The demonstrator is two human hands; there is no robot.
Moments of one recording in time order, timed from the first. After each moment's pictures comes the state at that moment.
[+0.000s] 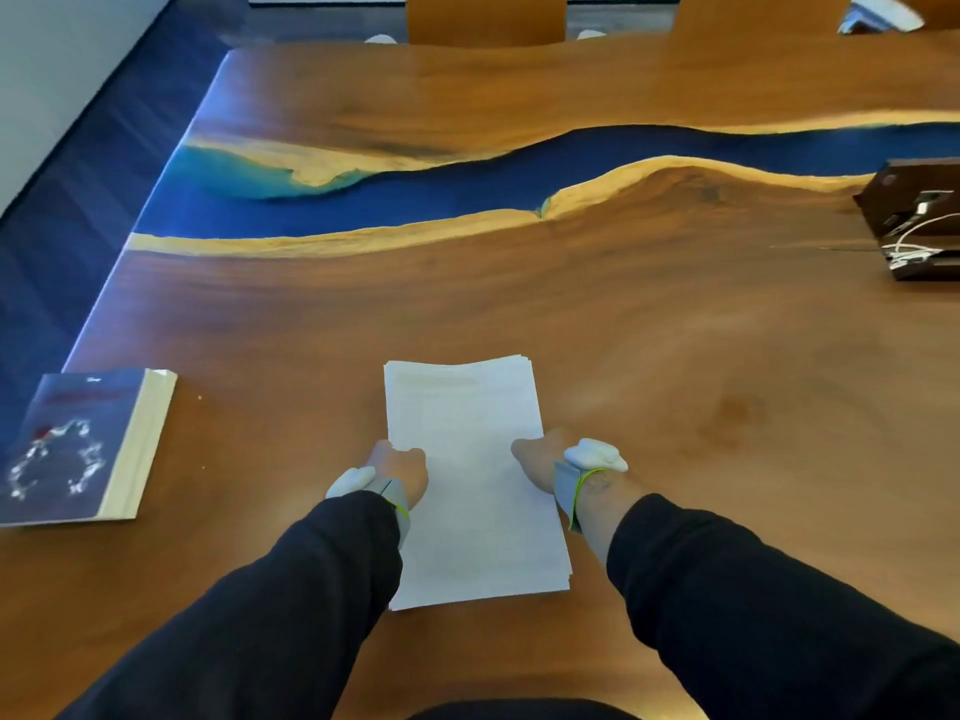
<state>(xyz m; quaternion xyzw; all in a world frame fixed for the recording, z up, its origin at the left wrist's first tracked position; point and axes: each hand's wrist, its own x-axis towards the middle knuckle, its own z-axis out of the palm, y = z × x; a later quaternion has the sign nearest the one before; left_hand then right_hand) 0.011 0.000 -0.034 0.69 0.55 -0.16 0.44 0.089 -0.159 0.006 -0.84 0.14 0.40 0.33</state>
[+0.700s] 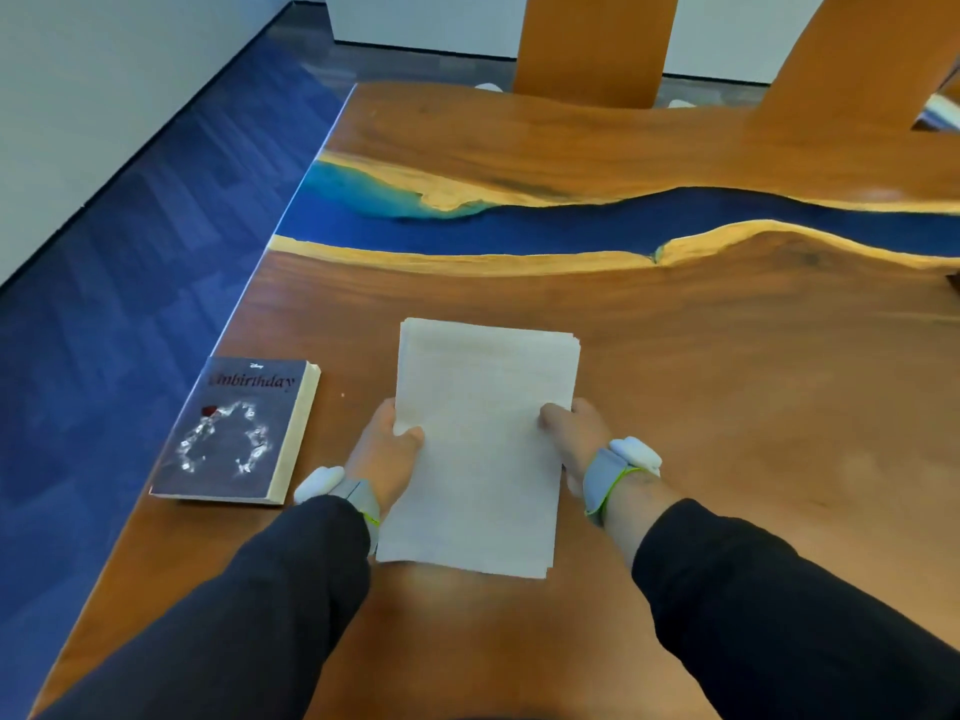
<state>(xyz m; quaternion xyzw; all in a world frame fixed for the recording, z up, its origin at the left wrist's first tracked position) -0.081 0.190 0.011 0.71 0.39 -0.04 0.58 0.042 0.005 0.024 -0.79 0.15 0.28 0.52</state>
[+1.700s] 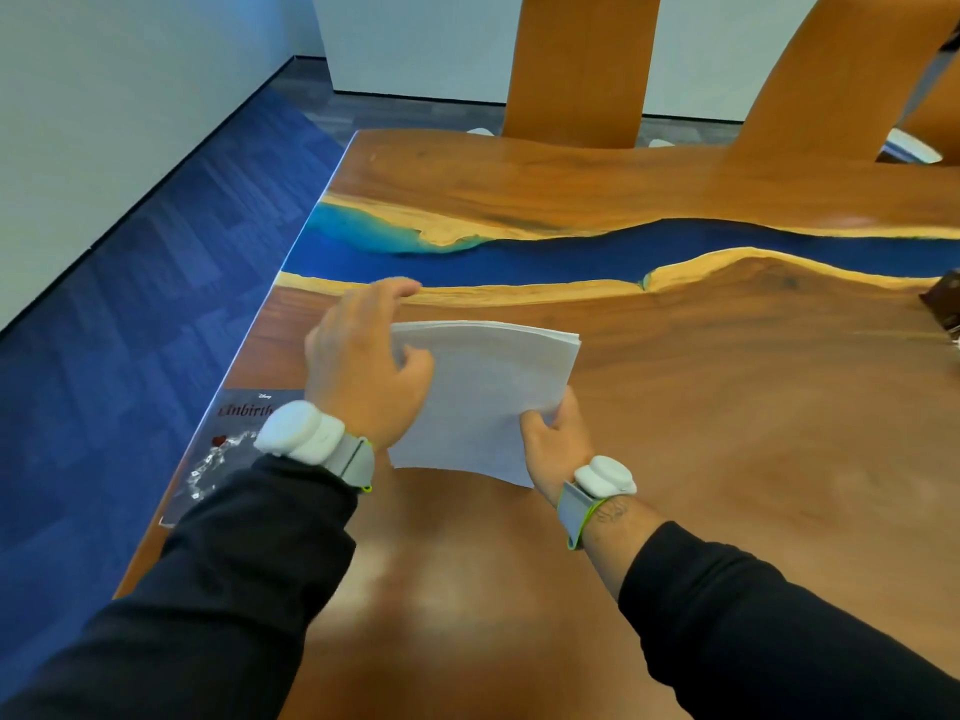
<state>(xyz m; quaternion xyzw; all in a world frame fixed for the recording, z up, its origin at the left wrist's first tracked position) -0.053 0.205 0.136 0.91 0.18 0.27 0.25 0.014 0.020 0.053 -0.76 -0.03 0.18 0.62</state>
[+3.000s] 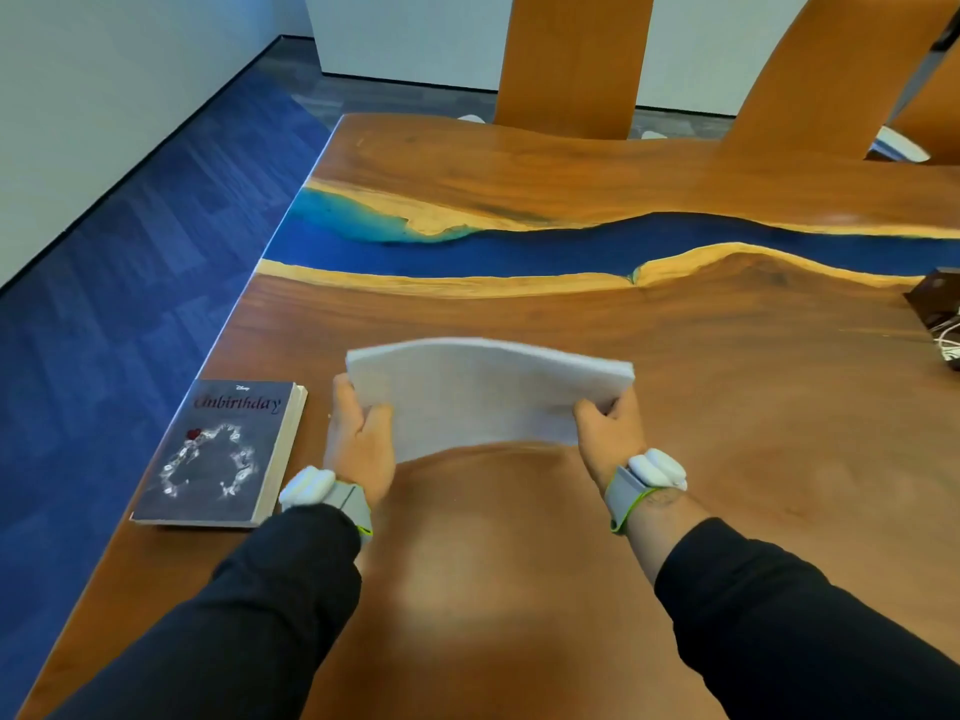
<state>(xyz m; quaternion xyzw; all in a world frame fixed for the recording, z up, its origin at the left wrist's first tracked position) -0.067 0.194 0.029 0.72 0.34 0.18 0.57 0.063 -0.036 0.026 -0.80 0.04 0.10 0.59</state>
